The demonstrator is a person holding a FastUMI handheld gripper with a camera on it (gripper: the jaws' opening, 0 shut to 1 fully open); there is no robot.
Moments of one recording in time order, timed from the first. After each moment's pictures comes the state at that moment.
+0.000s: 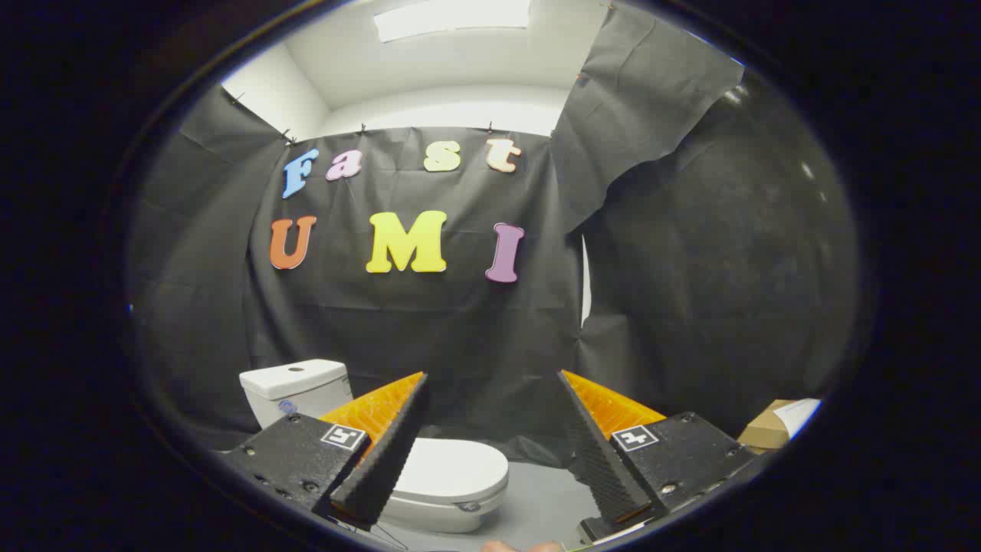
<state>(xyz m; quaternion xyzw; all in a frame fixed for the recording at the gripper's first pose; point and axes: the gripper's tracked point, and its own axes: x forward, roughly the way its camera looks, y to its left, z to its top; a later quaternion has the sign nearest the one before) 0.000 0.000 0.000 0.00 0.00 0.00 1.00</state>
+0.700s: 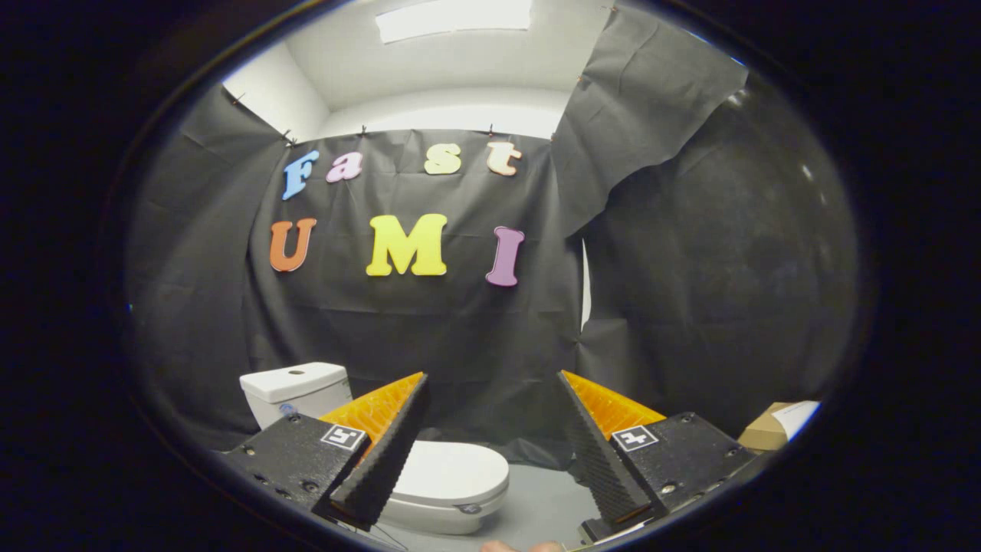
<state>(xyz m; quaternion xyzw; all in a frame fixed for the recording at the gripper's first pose) 0.000 0.007 0.003 0.00 0.00 0.00 1.00</state>
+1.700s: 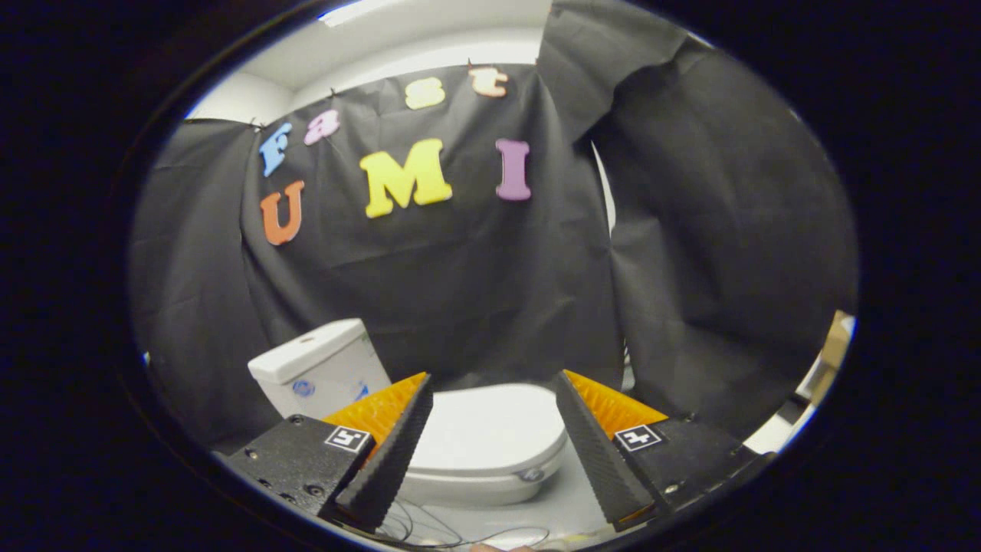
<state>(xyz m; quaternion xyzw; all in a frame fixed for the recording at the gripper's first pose) 0.063 0.065 -0.161 0.11 0.20 0.04 0.97</state>
